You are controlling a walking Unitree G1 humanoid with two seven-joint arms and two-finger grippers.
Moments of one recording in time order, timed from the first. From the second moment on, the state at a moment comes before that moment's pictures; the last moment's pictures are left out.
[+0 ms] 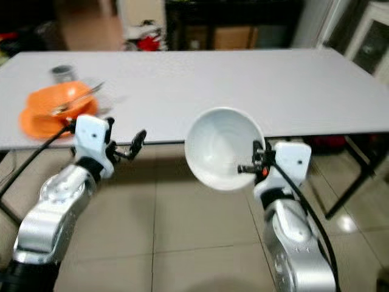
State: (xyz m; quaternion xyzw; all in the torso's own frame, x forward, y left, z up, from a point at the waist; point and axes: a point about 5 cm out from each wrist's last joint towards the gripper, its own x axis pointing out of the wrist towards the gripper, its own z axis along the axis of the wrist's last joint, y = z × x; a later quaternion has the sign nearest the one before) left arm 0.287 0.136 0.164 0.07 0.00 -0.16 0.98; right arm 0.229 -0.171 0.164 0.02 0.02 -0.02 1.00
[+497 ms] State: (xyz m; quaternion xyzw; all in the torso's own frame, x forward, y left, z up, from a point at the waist) left arm 0.291 0.152 0.158 0.08 0.01 -0.13 0.99; right arm 0.234 -0.168 0.150 0.02 0.04 -0.02 1.00
